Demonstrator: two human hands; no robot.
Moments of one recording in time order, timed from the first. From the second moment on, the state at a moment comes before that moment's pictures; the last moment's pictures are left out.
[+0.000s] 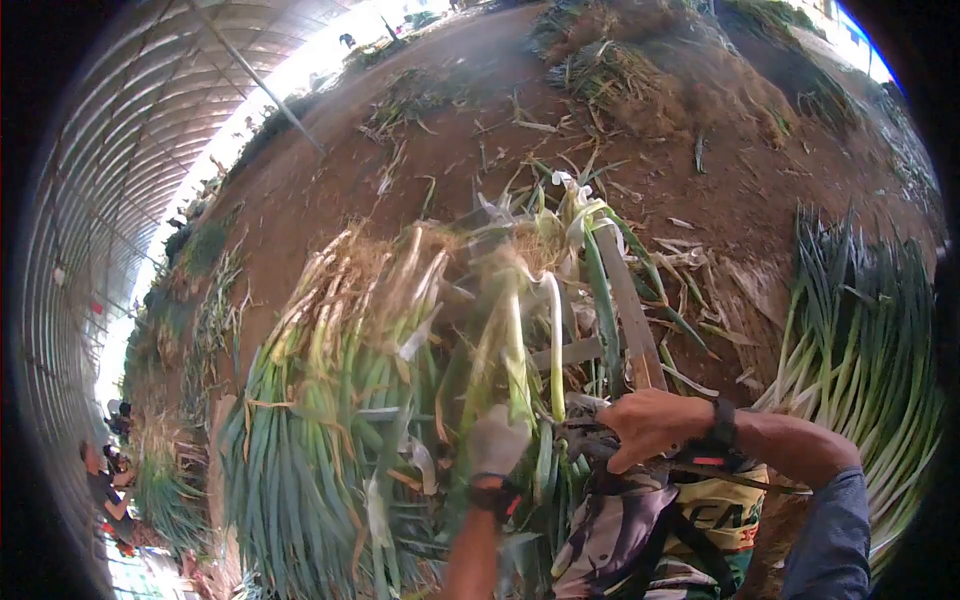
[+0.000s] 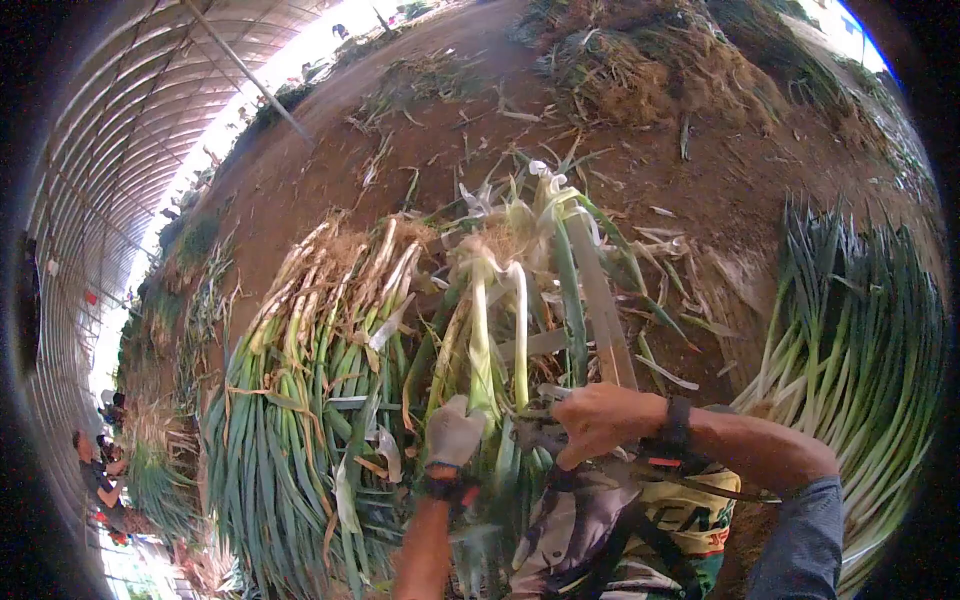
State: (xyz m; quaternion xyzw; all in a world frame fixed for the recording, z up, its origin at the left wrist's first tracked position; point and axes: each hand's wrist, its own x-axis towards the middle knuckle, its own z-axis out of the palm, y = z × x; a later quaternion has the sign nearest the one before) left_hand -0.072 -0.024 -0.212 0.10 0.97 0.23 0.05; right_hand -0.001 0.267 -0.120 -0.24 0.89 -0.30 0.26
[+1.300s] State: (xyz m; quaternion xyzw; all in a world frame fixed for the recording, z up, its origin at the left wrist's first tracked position) left_hand -0.080 0.003 -0.288 0.12 0.92 0.37 0.05; right_hand -0.025 0.272 -0.144 -0.16 0.92 -0.34 0.10
